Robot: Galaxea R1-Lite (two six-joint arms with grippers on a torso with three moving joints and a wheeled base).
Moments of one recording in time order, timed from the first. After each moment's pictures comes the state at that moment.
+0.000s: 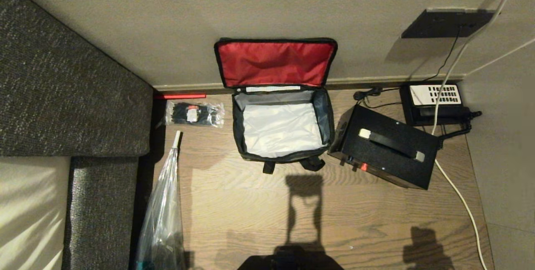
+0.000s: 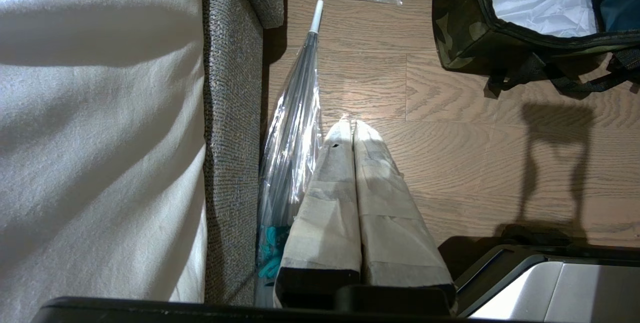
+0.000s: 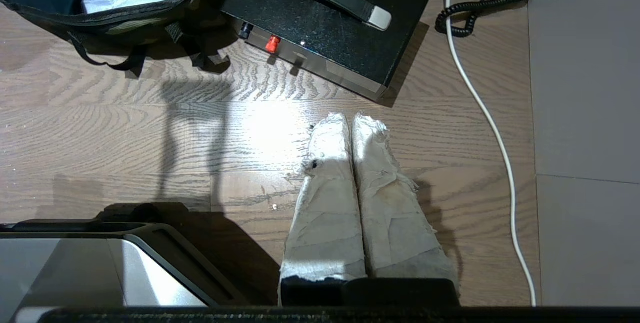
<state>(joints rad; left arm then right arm) 0.00 0.00 0.00 0.00 0.01 -0.01 0.00 -0.01 0.00 0.00 0.00 -0.01</state>
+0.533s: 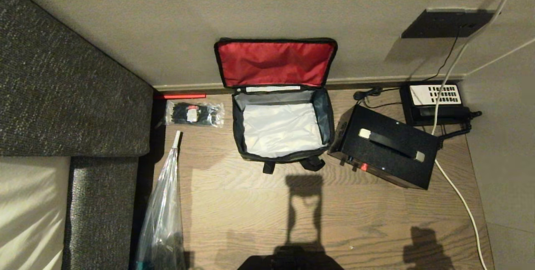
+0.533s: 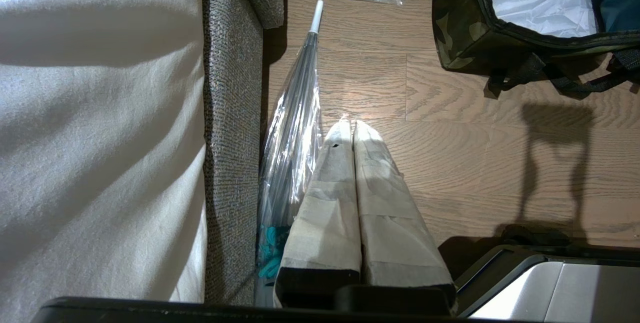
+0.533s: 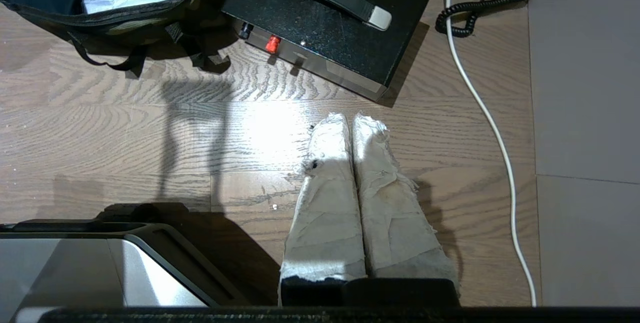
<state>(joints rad) 0.00 0.00 0.00 0.00 0.01 -0.01 0.00 -0.01 0.00 0.00 0.00 -0.01</state>
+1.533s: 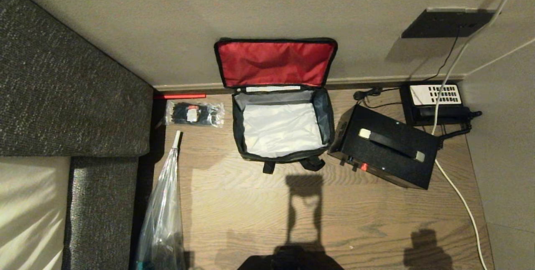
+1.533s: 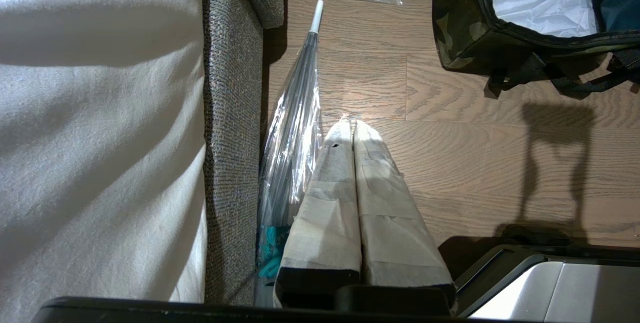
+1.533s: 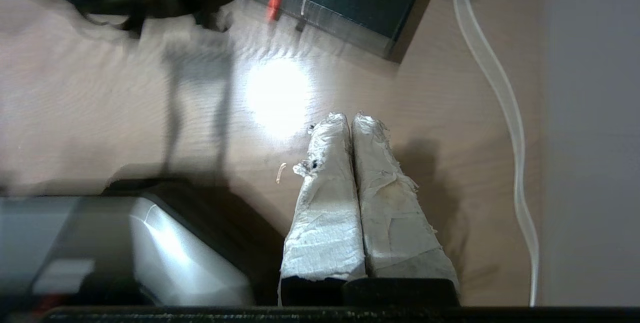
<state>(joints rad) 0.00 0.00 0.00 0.00 0.01 -0.01 0.00 0.00 -0.10 0.19 0.02 0.01</state>
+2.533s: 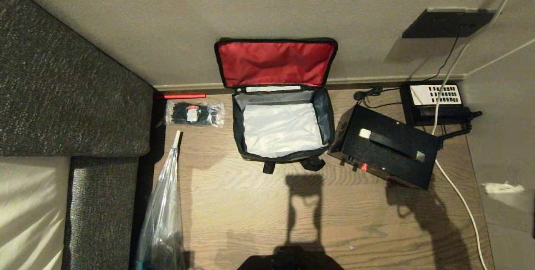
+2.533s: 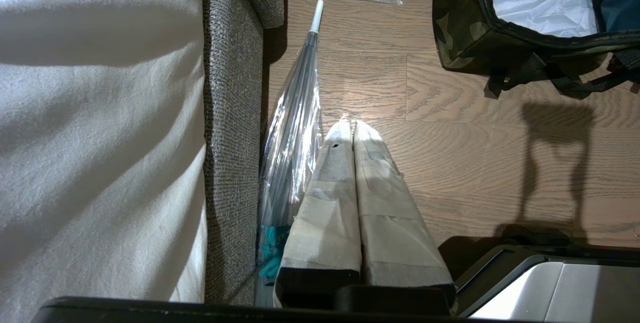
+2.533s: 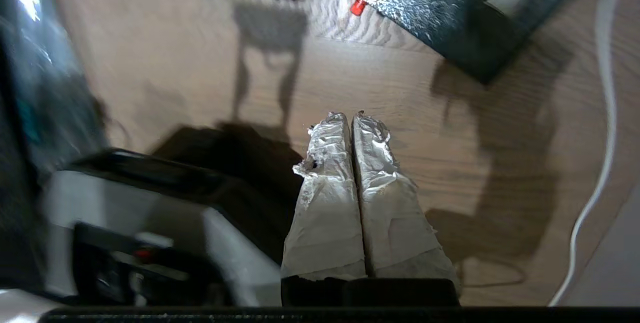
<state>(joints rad) 0.00 0.00 0.00 0.00 0.01 -0.01 0.00 1.01 -0.58 0.03 0.28 -0.08</state>
